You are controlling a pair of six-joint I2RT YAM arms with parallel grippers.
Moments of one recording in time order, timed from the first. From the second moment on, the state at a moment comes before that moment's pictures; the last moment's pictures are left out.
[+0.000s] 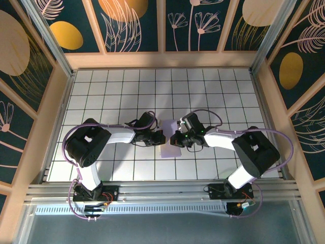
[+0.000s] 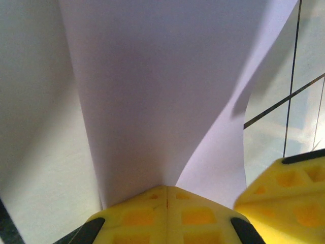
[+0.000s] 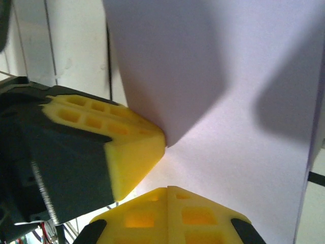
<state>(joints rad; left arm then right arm) -0.70 1.82 0.85 -0.01 0.48 -0.77 0.66 1.58 0.66 -0.04 -0.49 0.76</state>
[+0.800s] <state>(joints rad) -0.69 1.82 0.86 0.04 0.45 -0.77 0.66 1.64 0.66 -0.05 -0.47 0.76</state>
